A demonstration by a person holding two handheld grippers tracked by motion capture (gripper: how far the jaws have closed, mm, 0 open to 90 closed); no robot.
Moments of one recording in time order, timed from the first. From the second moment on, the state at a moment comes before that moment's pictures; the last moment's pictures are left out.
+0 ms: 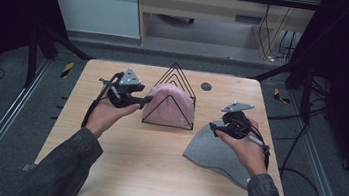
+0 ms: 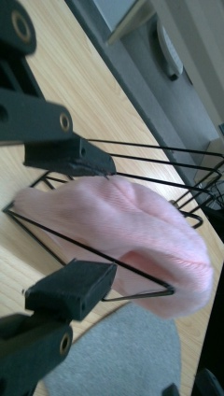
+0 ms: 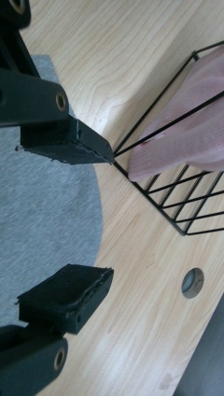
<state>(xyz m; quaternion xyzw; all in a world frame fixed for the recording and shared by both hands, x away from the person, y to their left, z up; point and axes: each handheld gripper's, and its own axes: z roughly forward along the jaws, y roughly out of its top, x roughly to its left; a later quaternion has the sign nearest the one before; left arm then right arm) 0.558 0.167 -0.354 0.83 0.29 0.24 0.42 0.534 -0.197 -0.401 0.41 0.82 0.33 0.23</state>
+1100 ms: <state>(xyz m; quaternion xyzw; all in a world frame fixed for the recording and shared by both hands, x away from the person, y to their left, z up) 0.460 0.282 -0.458 0.84 0.39 0.22 0.31 0.563 -0.323 -0.457 0.58 0.73 0.29 0.20</state>
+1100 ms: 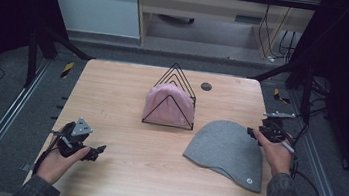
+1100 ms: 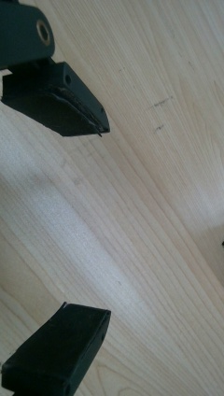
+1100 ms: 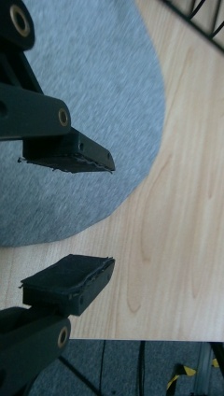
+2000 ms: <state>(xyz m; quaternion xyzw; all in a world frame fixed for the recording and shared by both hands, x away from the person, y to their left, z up) 0.462 0.283 -0.462 0.84 0.39 0.22 0.30 0.564 -0.320 -0.486 0.57 0.76 0.26 0.18</state>
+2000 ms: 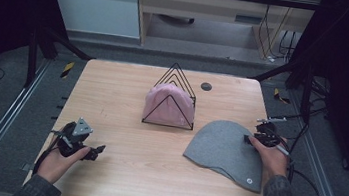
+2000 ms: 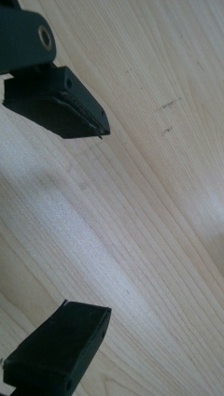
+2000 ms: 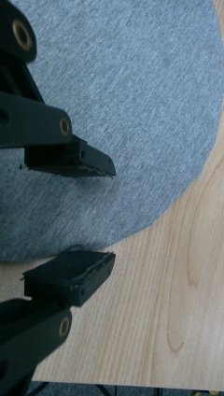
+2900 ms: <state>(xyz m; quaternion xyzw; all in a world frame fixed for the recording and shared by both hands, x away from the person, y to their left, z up) 0.465 0.281 -0.464 0.85 0.38 0.21 0.30 0.545 -0.304 -0.458 0.51 0.79 0.31 0.16</state>
